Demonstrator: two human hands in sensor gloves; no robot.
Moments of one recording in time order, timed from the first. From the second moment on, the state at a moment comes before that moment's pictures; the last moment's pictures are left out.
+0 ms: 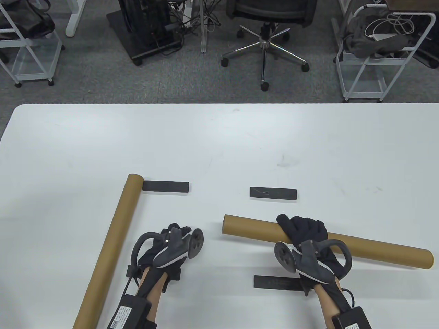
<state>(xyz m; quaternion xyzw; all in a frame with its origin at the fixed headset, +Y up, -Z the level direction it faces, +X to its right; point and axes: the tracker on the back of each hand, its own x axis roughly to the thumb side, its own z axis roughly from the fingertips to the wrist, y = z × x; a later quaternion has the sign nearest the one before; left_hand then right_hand) -0.150 -0.731 -0.214 -0.13 -0.11 -0.04 0.99 0.154 -0.704 -0.179 -0.11 -0.01 -0.99 0.12</state>
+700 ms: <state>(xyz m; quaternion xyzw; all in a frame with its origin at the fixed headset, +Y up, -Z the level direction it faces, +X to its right) -0.172 -0.719 -0.217 -0.09 -0.06 0.47 0.88 0.153 -0.704 -0.177 -0.12 -0.01 -0.99 0.12</state>
